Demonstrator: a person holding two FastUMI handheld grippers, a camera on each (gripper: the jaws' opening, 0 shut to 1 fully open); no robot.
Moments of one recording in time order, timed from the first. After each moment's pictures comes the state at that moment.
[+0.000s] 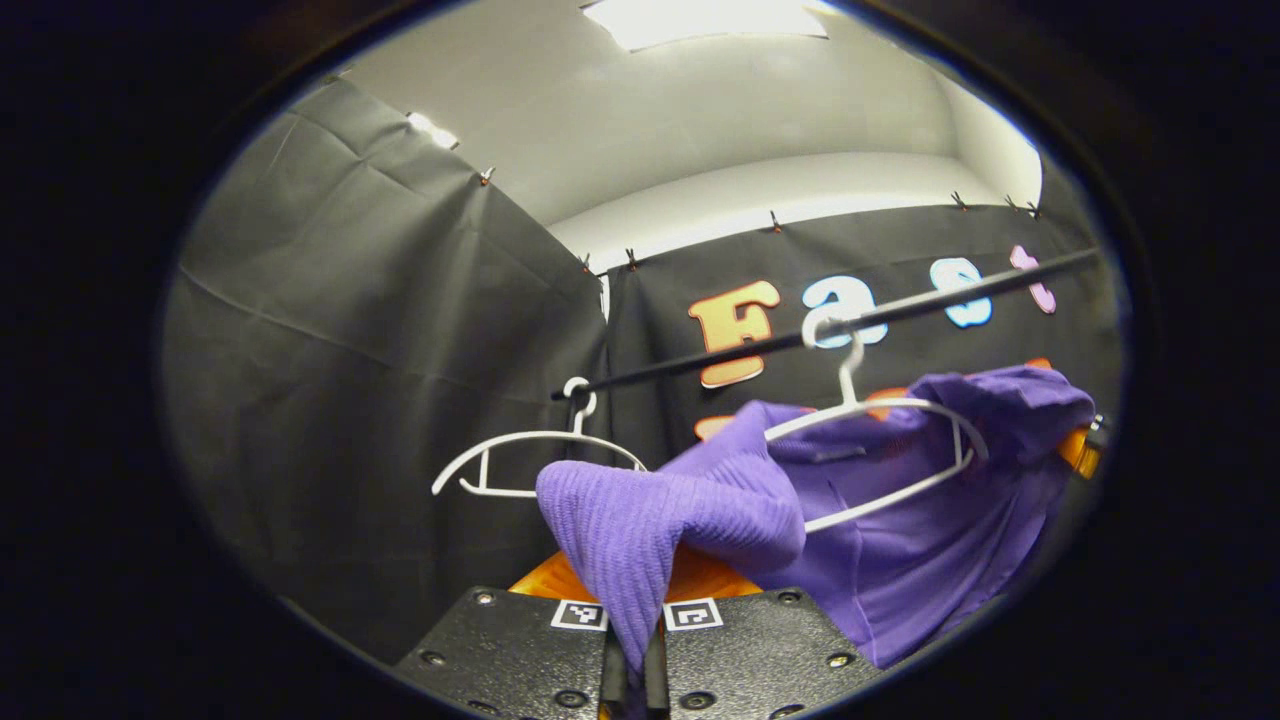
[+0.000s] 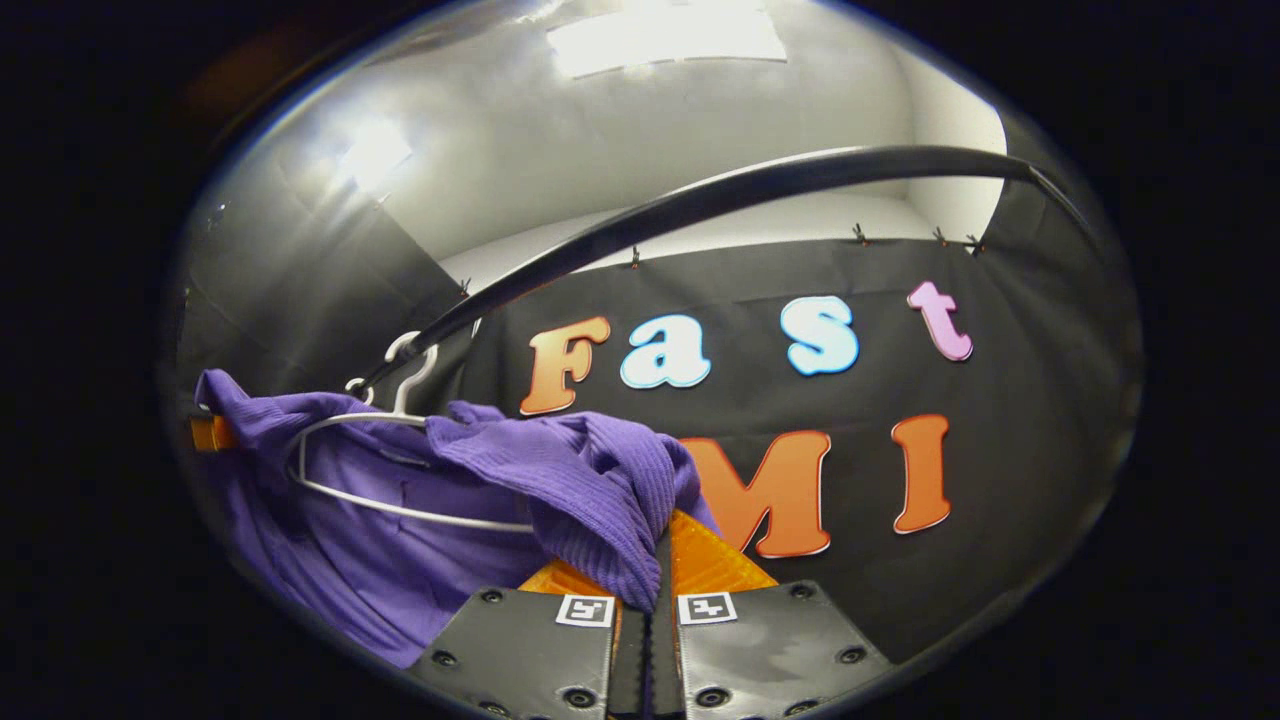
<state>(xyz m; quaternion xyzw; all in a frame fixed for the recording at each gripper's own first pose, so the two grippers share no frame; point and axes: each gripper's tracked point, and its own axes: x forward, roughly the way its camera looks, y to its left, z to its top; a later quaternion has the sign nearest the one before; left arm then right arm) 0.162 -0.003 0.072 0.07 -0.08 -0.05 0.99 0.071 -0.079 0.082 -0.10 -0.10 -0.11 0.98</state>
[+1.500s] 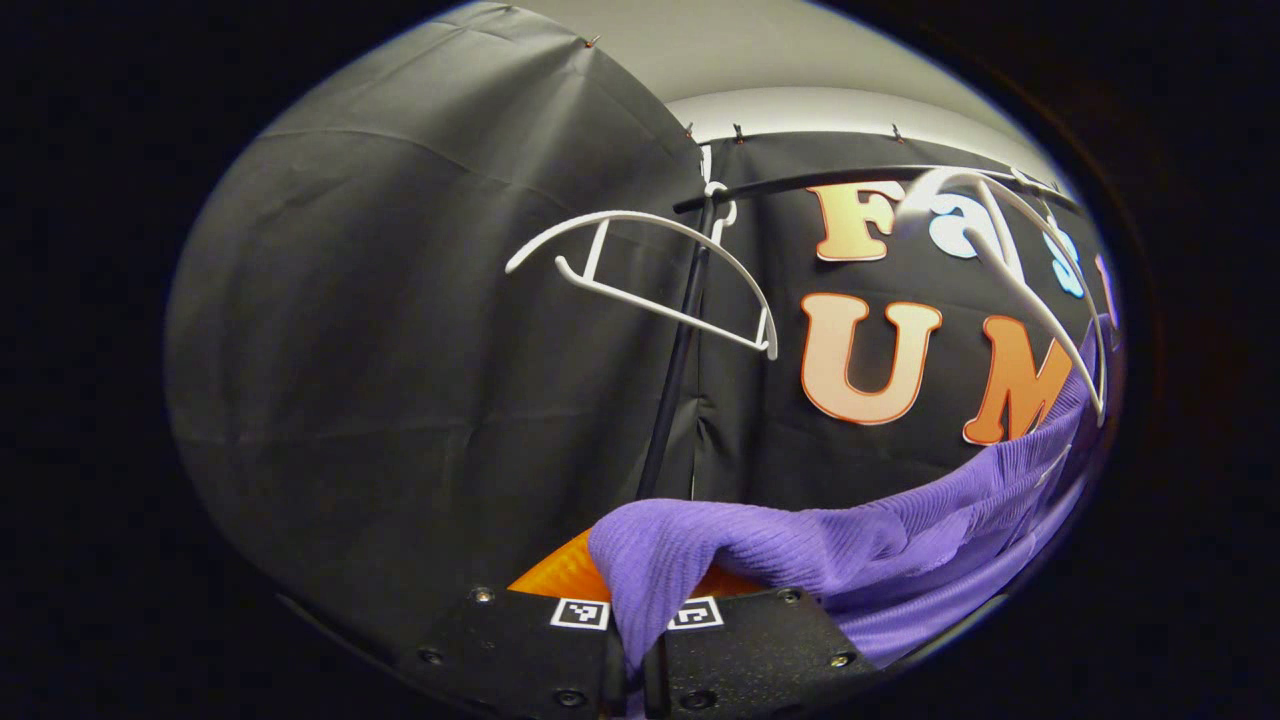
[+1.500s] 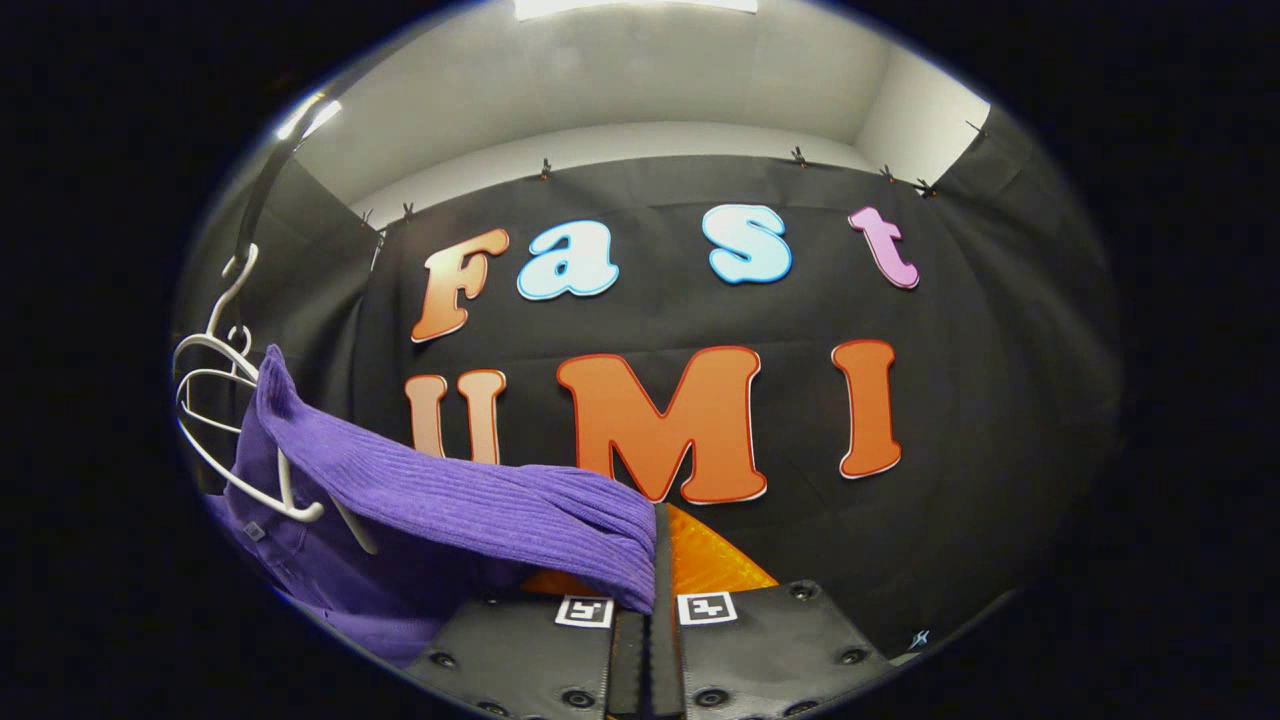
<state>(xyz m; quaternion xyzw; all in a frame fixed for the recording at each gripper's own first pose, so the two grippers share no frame) 0.237 0.110 -0.114 0.03 0.12 0.03 0.99 0.174 -0.217 0.030 -0.06 -0.03 -0.22 0.97</state>
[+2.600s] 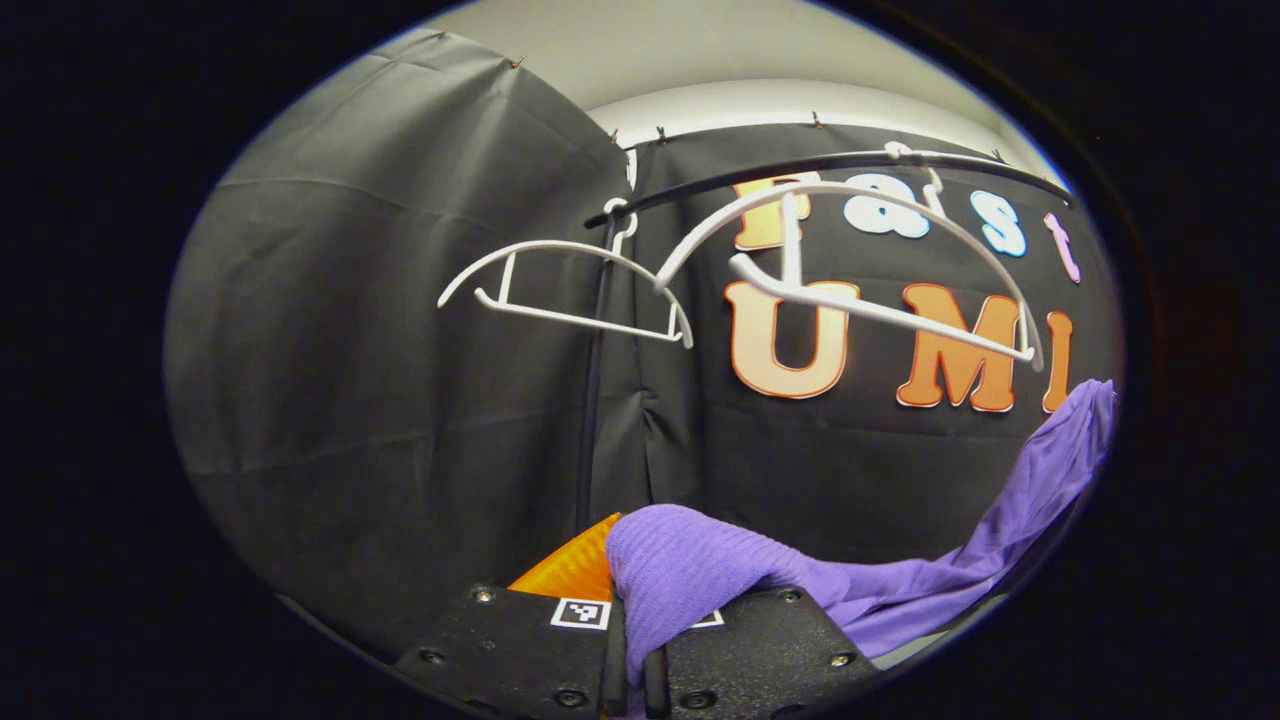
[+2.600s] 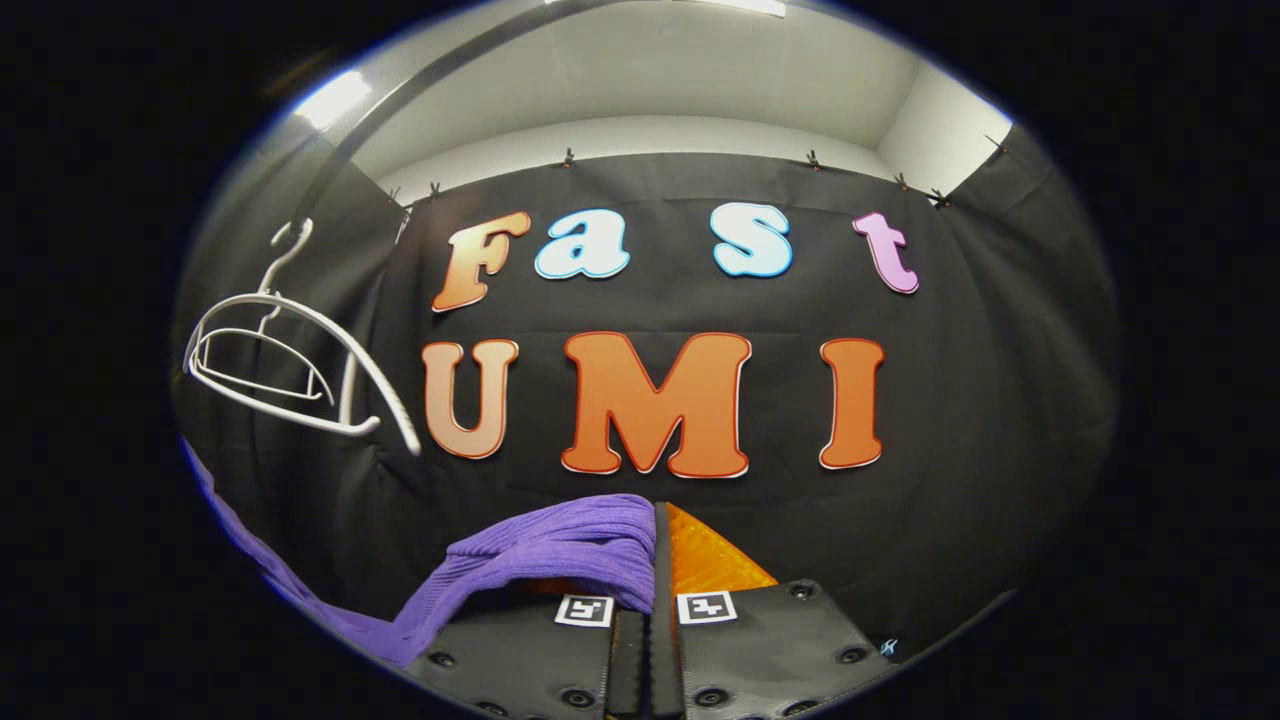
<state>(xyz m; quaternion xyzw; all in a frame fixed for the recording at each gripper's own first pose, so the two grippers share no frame) 0.175 0.034 -0.094 0.07 0.10 -0.06 0.99 0.101 -0.188 0.020 -0.10 -0.02 -0.19 0.98</state>
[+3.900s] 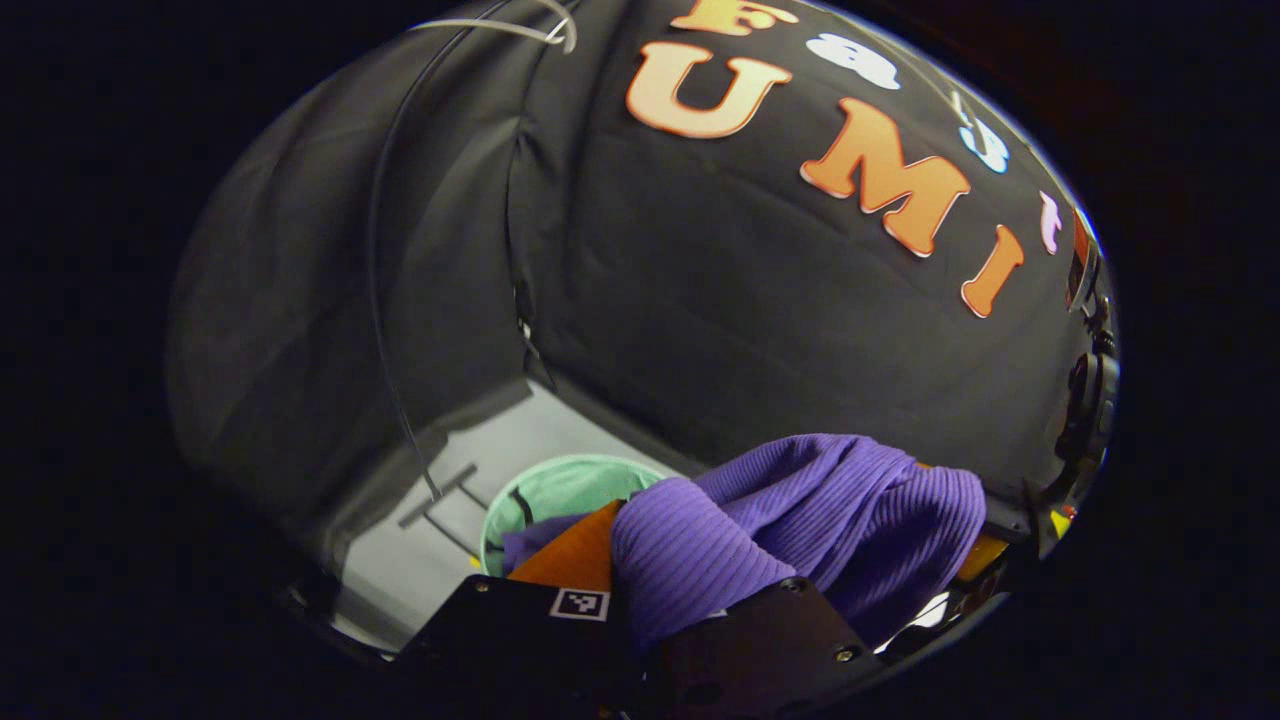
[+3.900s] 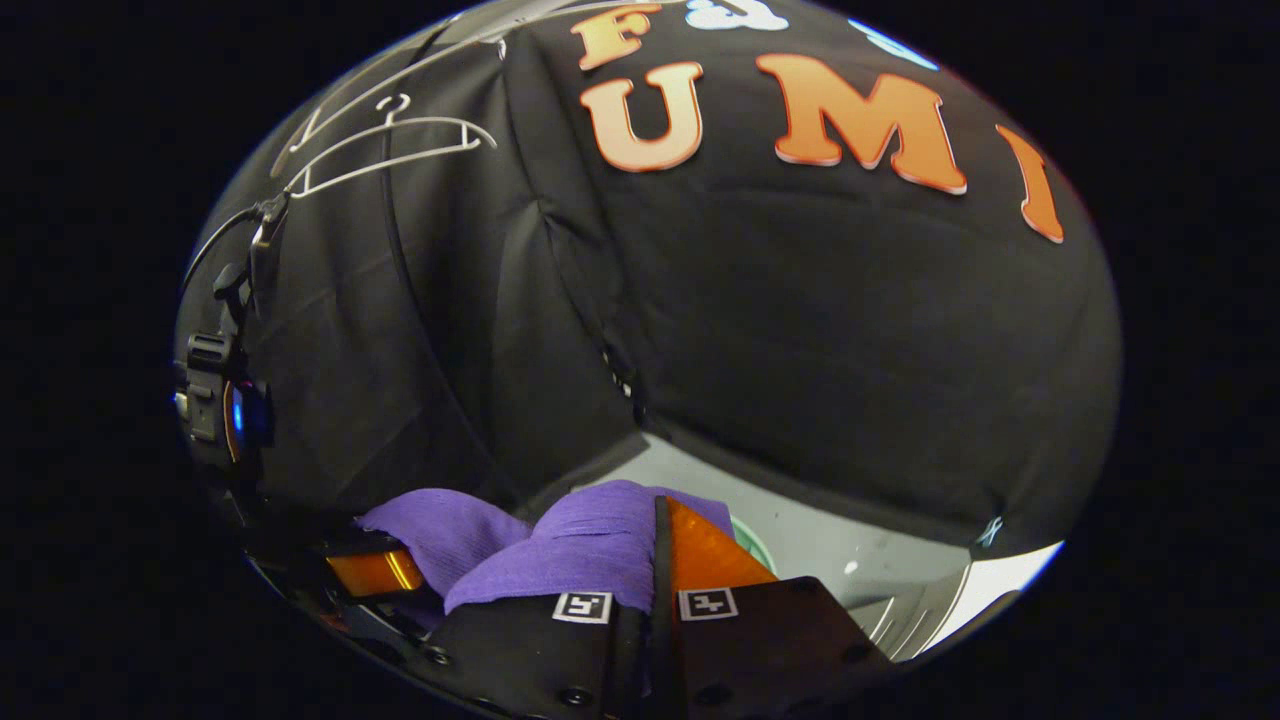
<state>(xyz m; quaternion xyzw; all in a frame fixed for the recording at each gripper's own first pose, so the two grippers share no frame) 0.013 -0.087 -0.362 -0.04 0.52 -0.16 0.84 0.051 0.001 -0.333 0.04 0.39 -0.02 0.92</state>
